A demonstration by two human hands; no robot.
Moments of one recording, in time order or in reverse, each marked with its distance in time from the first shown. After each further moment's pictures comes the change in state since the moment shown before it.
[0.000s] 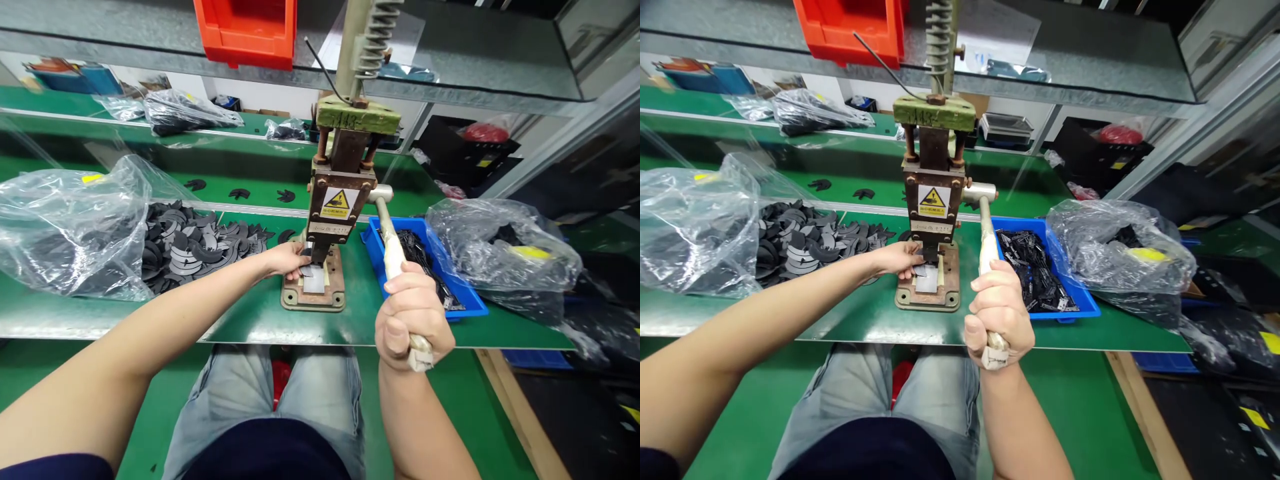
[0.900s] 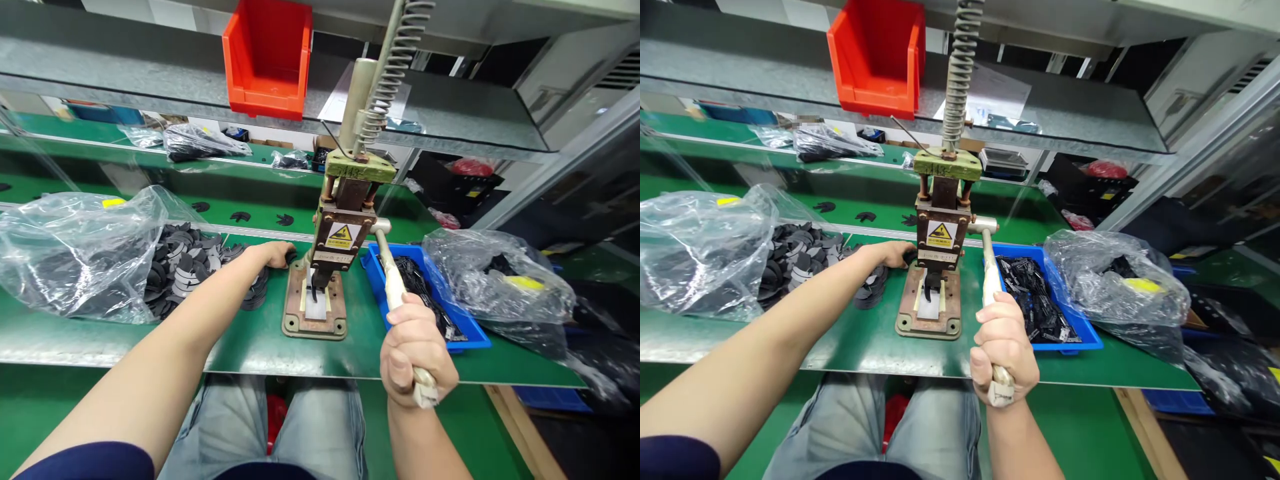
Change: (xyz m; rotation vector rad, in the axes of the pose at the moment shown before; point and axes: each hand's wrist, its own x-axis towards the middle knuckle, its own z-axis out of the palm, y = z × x) left_hand 0.081 0.001 -0.095 0.608 0.197 0.230; right_hand 0.000 0.000 -0.009 0.001 -0.084 -0.006
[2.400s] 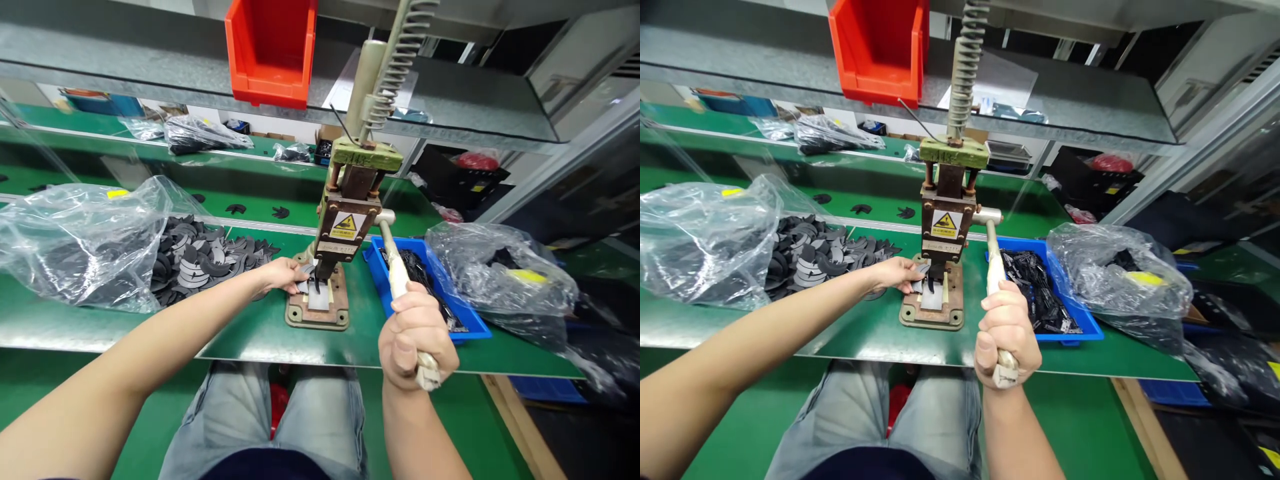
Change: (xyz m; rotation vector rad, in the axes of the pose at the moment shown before) left_hand -0.096 0.046 0.049 -0.881 -0.184 -0.294; right_hand 0.000 -0.002 0.016 -0.003 0.126 -0.004
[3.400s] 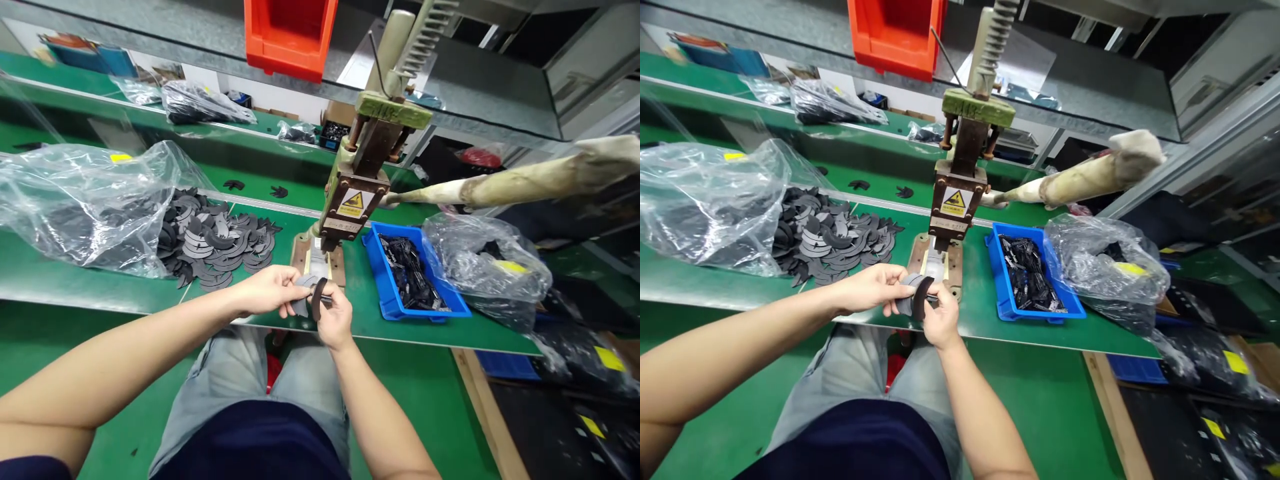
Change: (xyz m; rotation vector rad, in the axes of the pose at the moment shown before) left_hand -0.139 -0.009 0.031 0.001 -0.175 0.207; right_hand -0.106 -0.001 0.043 0.125 -0.462 0.747
